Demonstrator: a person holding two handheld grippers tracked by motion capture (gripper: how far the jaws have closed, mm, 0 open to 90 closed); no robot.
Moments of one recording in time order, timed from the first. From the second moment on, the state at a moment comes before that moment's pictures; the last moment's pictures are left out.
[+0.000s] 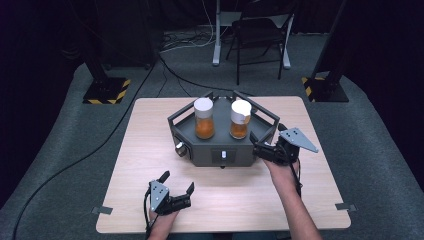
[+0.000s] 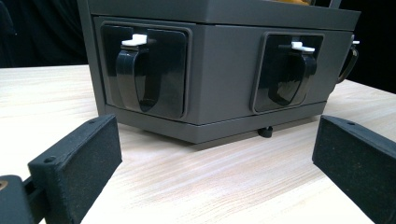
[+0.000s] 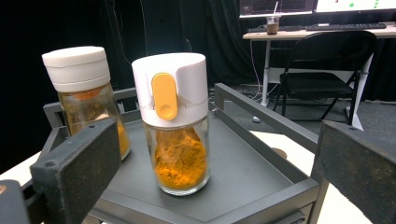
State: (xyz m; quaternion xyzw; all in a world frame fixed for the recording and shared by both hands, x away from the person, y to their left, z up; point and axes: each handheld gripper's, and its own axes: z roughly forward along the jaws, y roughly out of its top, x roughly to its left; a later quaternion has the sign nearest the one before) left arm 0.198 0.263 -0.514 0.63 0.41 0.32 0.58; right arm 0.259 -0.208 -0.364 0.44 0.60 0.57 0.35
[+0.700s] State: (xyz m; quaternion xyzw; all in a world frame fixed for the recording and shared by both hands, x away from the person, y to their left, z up) left arm 0.199 0.264 -0.514 0.63 0.41 0.32 0.58; right arm 0.238 -0.225 -0.388 0.45 0.59 0.57 0.36
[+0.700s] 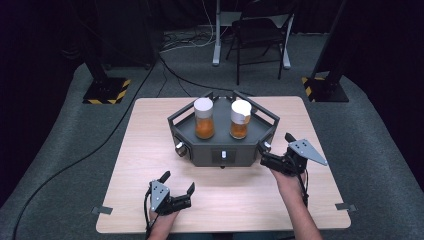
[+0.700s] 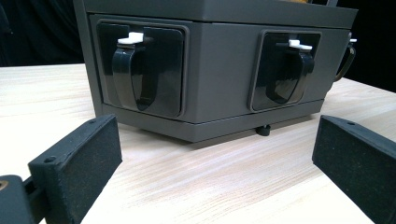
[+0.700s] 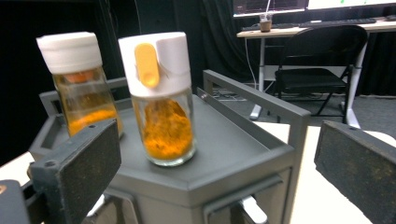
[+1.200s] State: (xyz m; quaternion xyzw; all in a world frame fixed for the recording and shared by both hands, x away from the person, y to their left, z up) left arm 0.199 0.263 -0.514 0.63 0.41 0.32 0.58; right arm 0.212 -0.239 -0.421 0.46 0.58 0.57 0.37
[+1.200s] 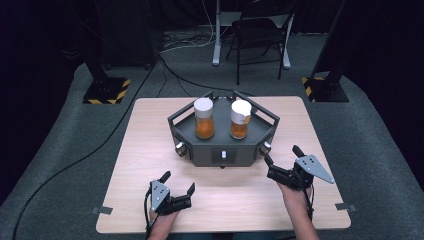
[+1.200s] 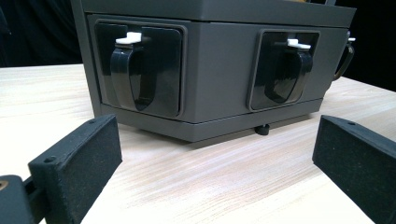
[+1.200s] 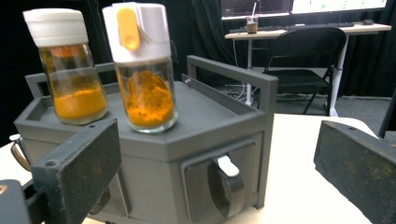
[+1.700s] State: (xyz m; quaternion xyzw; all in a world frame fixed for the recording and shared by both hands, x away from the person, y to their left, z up) left arm 0.199 0.263 -0.514 0.63 0.41 0.32 0.58; right arm 0.202 -0.252 -0.445 0.48 0.57 0.56 0.36
